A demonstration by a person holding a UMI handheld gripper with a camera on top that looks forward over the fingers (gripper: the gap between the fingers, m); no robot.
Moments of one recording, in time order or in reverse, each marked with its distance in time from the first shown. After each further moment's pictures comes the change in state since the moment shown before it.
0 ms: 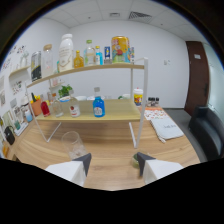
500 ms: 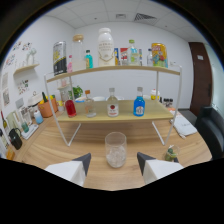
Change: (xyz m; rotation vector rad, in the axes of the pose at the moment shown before) arm -0.138 0.004 -0.003 0.019 -0.044 0.009
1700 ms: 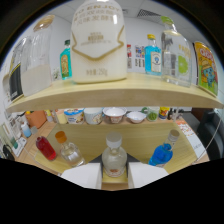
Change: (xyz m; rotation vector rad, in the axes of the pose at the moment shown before) arm 0.000 -0.108 0.168 -0.030 0.020 -0.014
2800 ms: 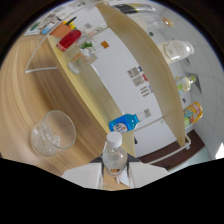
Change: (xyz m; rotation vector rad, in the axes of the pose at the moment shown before) arm 0.122 0.062 -0.074 -0.023 0.382 -0.982
